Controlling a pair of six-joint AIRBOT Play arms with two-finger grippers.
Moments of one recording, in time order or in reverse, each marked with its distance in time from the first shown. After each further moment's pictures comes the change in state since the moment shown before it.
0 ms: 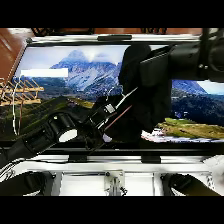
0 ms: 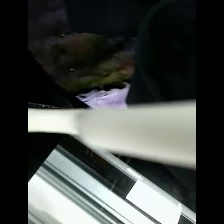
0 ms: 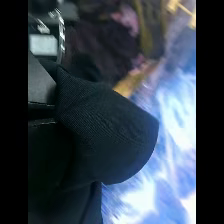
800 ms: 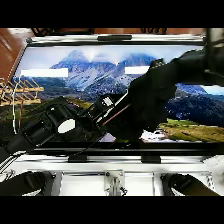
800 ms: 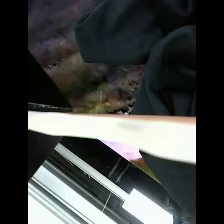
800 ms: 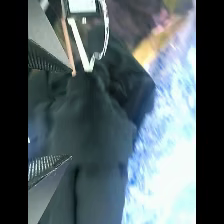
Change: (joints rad) left arm 0.076 -0.023 0.036 -0.005 -0.023 0.075; right arm 0.001 0.033 0.000 -0.209 0.109 0.061
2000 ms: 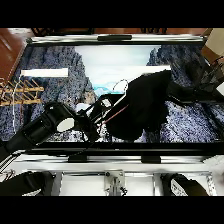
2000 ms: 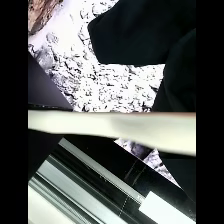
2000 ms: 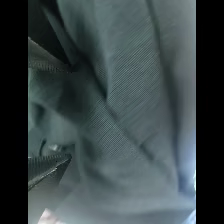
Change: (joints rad) left arm 0.014 0.000 0.001 0.000 -0.056 0.028; right arm -0.643 0.032 -0.739 0.595 -0.369 -0.032
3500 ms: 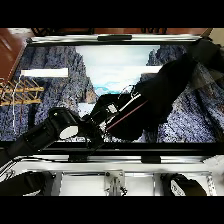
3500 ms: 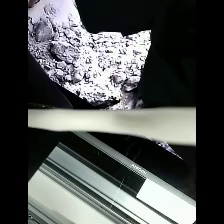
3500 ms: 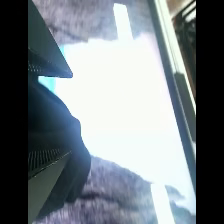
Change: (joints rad) left arm -0.081 0.007 0.000 -0.029 0.018 -0.031; right arm 0.032 0.130 0.270 -0.182 -0.251 -0.053
